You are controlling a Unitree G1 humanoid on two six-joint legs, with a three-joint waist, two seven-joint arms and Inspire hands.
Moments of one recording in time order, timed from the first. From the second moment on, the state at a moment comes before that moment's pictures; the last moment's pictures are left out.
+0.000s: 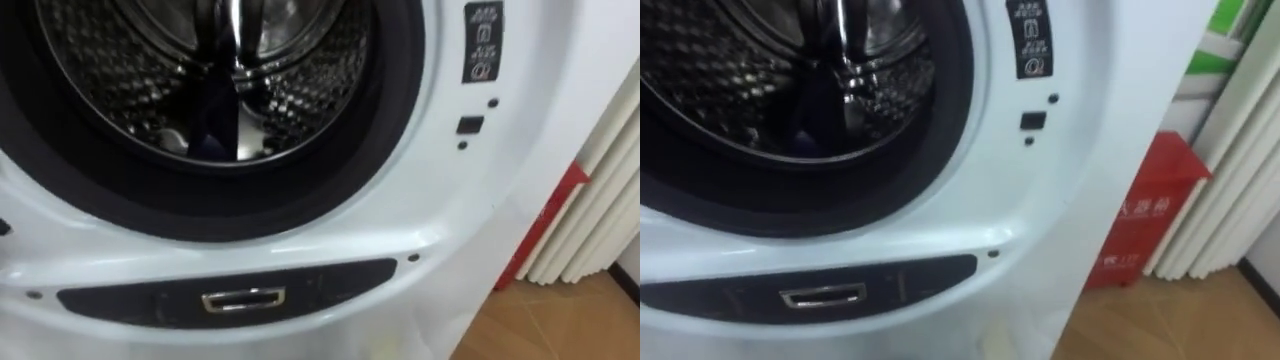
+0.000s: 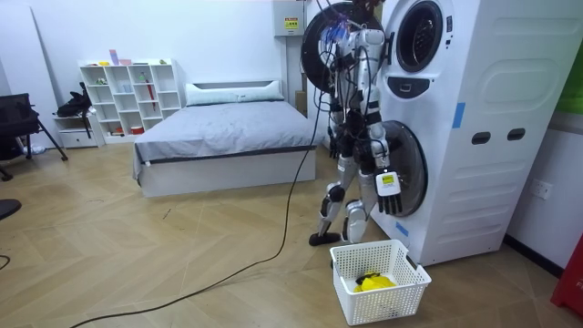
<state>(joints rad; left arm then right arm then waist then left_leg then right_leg) 0.24 0.18 0.04 1.16 0.16 0.08 0.33 0.14 -0.20 0.04 1.19 0.26 0.05 -0.04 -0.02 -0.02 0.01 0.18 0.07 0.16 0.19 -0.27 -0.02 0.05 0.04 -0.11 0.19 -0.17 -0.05</state>
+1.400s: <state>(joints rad) 0.15 0.18 0.13 1.15 0.03 0.04 0.26 0.20 -0.23 -0.07 1.21 0.24 0.04 -0.02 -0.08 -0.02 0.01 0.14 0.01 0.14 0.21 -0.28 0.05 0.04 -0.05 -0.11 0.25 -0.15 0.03</state>
